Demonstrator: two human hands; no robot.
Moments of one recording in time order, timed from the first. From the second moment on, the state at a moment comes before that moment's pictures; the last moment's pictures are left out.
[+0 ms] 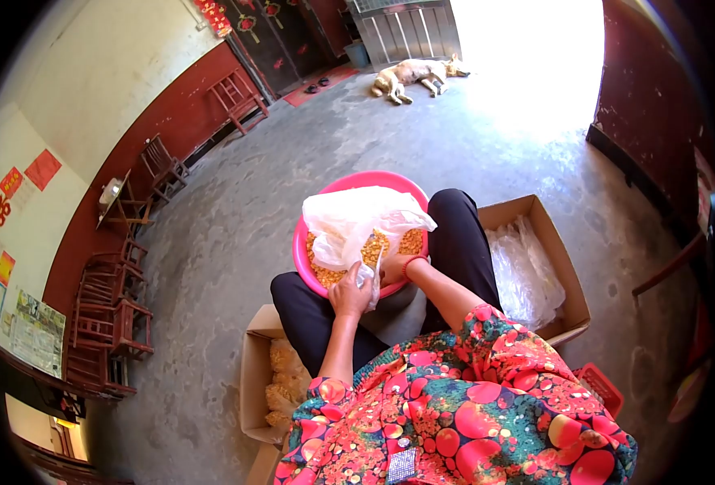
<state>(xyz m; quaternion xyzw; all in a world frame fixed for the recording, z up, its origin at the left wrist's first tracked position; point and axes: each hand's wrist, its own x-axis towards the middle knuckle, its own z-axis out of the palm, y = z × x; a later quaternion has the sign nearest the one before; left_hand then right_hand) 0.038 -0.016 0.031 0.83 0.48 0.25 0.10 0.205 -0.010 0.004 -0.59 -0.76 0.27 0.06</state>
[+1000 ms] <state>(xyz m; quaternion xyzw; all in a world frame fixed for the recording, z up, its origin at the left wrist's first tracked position) 0.039 -0.017 0.030 0.83 0.49 0.25 0.10 0.238 -0.005 0.018 -0.46 -0.18 0.66 0.57</state>
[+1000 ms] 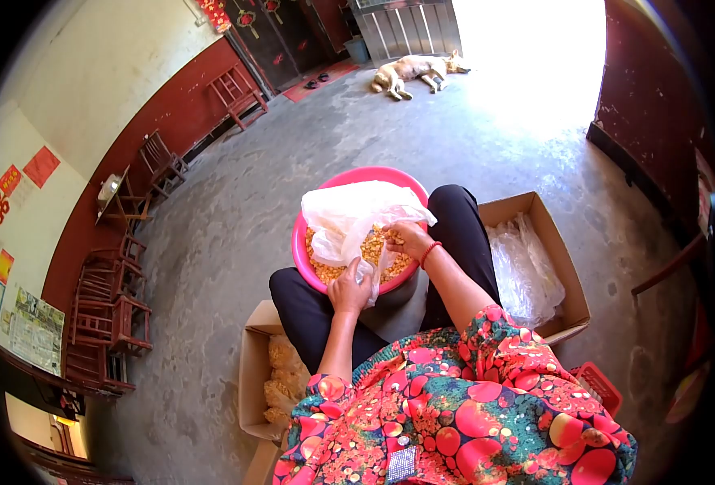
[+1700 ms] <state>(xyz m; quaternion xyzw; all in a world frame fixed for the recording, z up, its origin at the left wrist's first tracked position) 0.039 -0.018 0.032 0.83 0.49 0.25 0.10 0.235 -0.007 0.010 -0.45 -0.30 0.58 0.61</state>
